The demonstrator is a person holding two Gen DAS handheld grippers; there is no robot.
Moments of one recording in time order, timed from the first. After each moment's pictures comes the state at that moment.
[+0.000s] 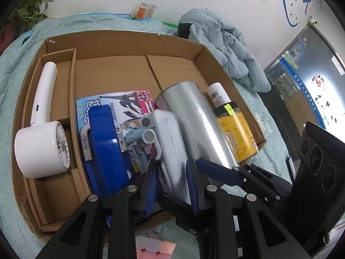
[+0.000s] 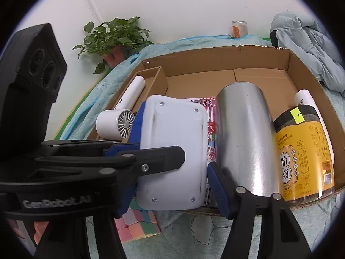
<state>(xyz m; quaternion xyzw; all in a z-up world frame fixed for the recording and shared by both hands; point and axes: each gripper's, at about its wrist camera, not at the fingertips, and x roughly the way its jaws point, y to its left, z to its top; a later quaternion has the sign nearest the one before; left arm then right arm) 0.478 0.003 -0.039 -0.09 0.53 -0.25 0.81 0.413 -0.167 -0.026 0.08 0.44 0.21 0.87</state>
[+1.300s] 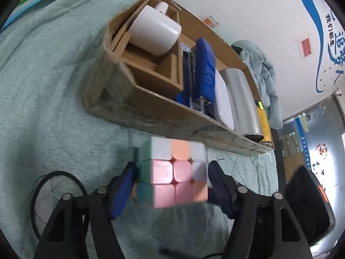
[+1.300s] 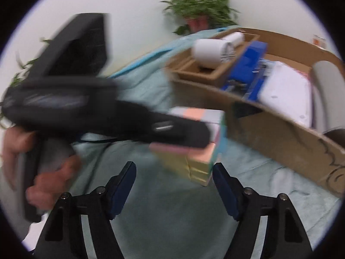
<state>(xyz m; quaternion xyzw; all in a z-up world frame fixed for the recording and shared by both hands) 0.325 0.109 -0.109 -0.29 0.51 -0.13 0.80 0.324 -0.110 -0.075 -0.03 0.41 0.46 0.79</state>
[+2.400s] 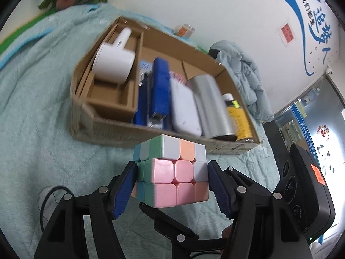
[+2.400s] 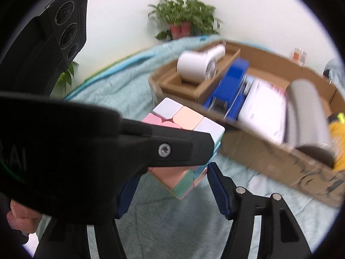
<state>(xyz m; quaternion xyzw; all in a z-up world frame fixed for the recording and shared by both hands) 0.329 0.069 -0.042 -0.22 0.47 -0.16 0.84 0.338 -0.097 -0.040 -0.08 0.38 0.35 0.85</state>
